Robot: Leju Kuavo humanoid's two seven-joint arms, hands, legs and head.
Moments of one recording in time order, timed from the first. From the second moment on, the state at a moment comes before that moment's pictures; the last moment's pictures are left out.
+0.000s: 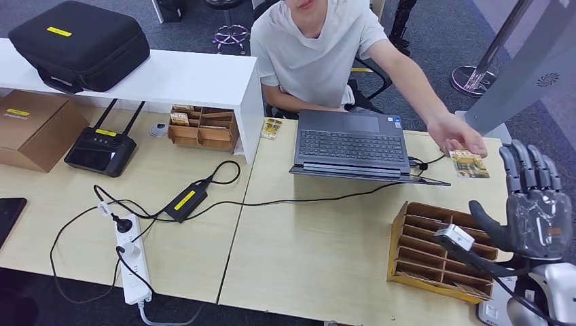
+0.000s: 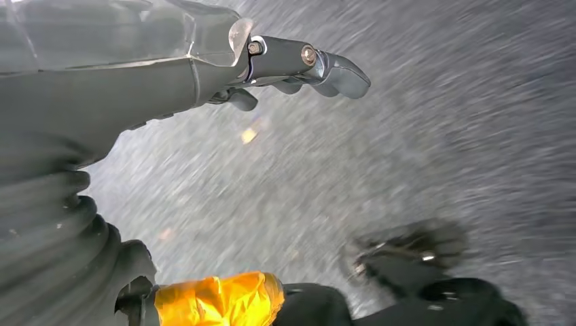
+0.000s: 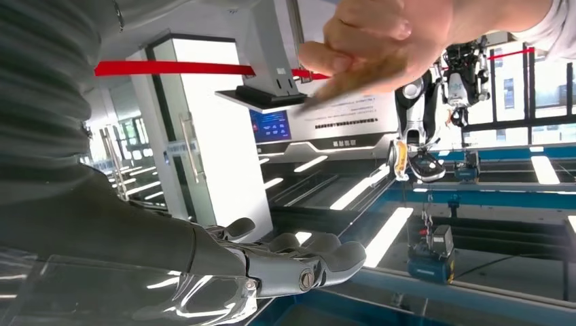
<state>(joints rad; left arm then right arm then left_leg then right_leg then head) -0.04 -0.24 0.99 -0.21 -1.37 0.14 -0.11 -0.05 -0.57 0.06 -1.69 0.98 -0.48 -0.01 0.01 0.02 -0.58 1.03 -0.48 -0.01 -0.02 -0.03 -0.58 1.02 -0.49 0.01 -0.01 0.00</state>
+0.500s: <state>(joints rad) -0.04 -0.24 0.96 -0.21 -1.35 0.05 -0.10 -0.06 -0.58 0.07 -1.69 1.00 -0.48 -0.01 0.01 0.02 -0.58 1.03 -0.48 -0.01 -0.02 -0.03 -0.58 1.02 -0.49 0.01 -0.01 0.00</state>
